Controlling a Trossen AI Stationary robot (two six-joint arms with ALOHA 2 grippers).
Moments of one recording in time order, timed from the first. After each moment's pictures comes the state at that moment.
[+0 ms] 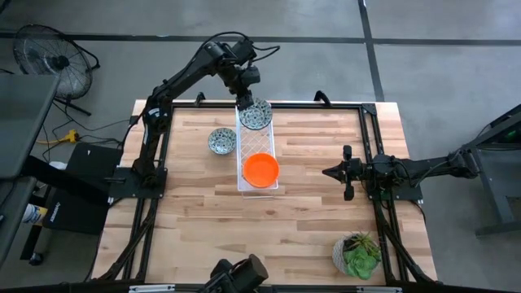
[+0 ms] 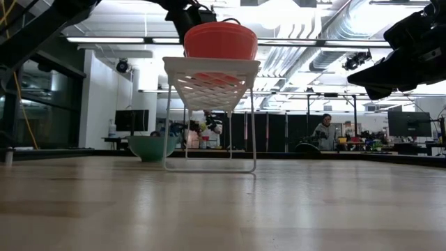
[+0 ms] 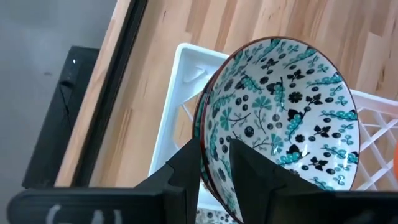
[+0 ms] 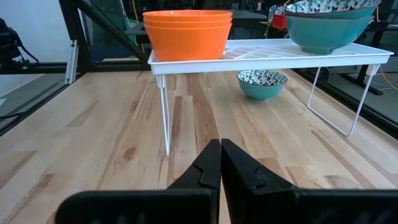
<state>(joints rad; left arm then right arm) 0.67 2.09 2.36 -1.43 0.28 0.31 0.09 0.21 0.01 0.07 0.15 0.04</state>
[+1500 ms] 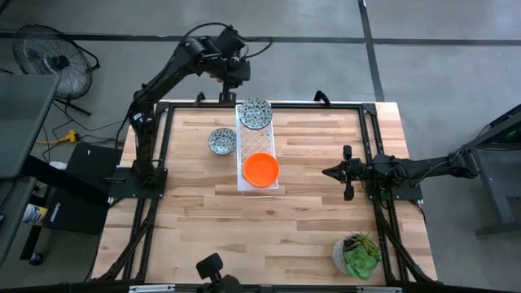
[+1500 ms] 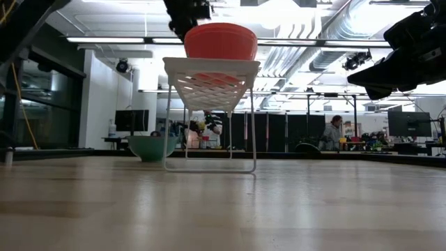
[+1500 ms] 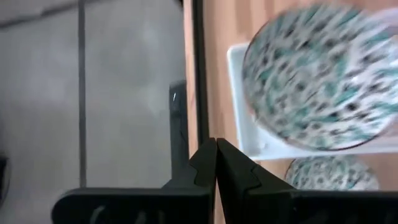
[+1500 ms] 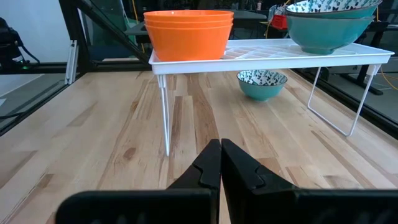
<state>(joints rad) 0.65 1.93 2.35 -1.39 0.00 0.76 0.09 0.21 0.01 0.07 0.15 0.04</state>
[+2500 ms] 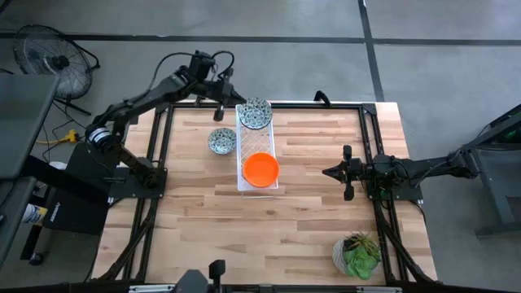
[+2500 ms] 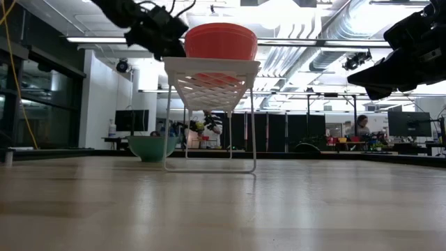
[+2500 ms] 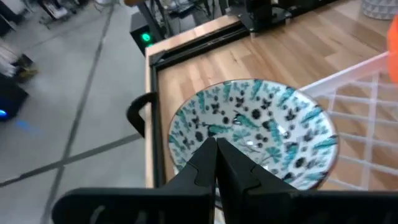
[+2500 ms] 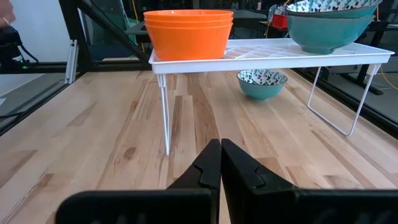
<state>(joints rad) 0.81 1.51 1.29 -0.35 0.71 0.83 0.09 0.21 0.01 0.07 0.15 0.04</state>
